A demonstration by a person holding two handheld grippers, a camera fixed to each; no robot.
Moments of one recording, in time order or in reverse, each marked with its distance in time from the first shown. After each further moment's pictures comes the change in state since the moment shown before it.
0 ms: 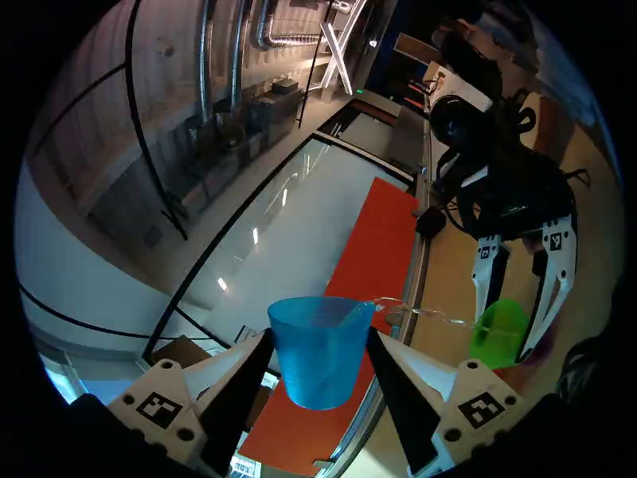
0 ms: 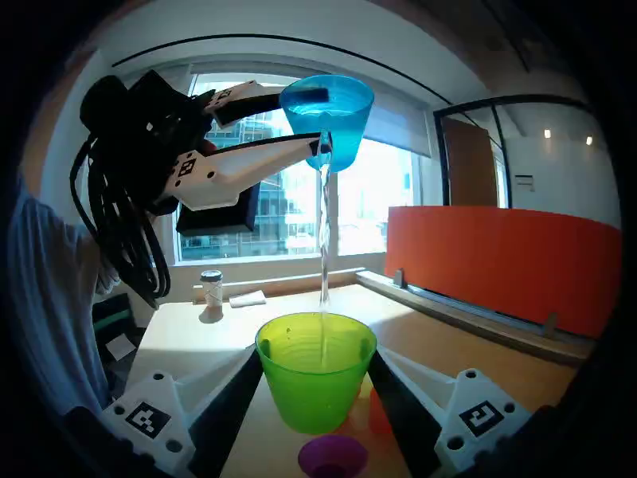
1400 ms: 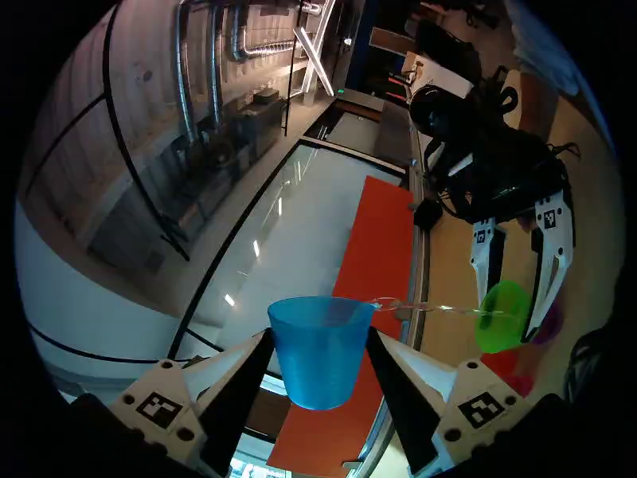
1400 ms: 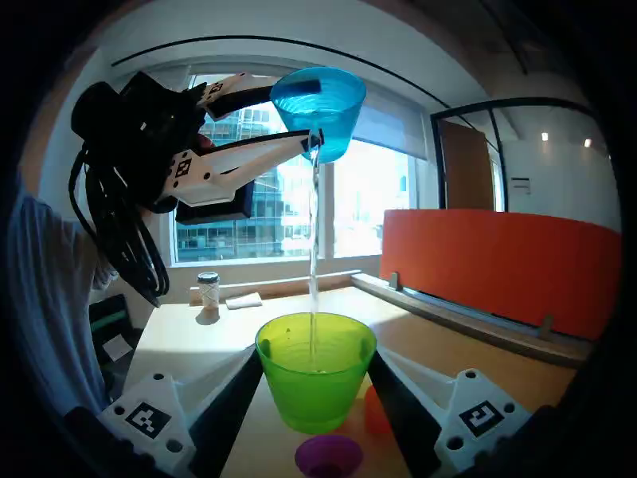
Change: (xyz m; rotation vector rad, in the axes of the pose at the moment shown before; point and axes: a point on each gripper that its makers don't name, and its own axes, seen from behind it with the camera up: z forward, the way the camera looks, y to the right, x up) left arm 0.016 -0.008 -0.012 -0.004 0.016 0.132; right arm 0.004 0.001 -0.005 -0.019 0.010 -0.006
